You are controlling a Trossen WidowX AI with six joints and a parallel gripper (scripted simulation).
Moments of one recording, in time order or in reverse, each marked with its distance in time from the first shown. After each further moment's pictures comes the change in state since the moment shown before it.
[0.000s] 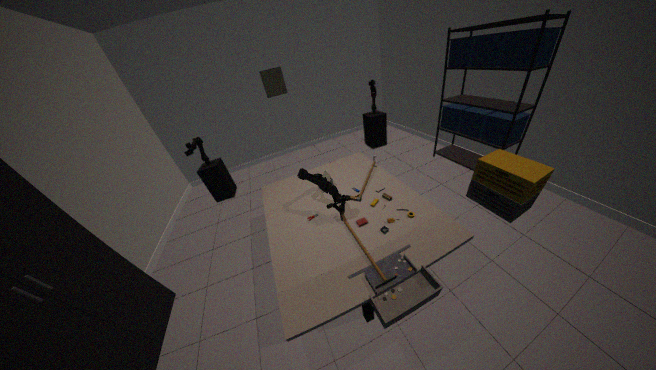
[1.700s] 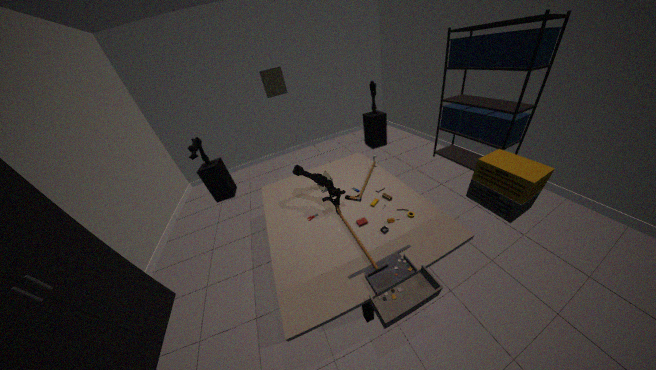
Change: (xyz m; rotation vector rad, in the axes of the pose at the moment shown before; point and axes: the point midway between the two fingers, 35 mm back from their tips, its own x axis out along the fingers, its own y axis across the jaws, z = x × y) arm -0.057 -0.002 -0.055 -0.005 -0.003 0.005
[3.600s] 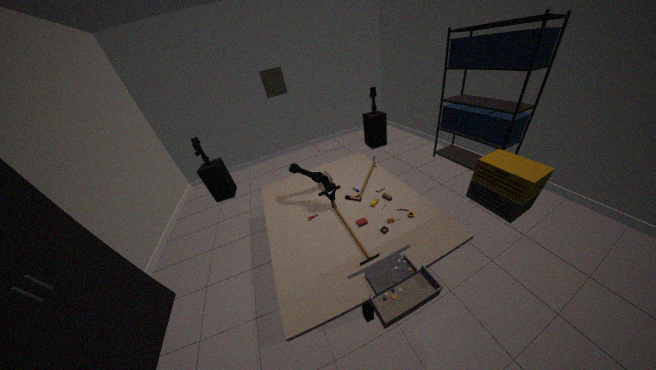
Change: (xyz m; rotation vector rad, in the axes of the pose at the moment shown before) arm -0.049 0.000 -0.078 -0.003 -0.009 0.003
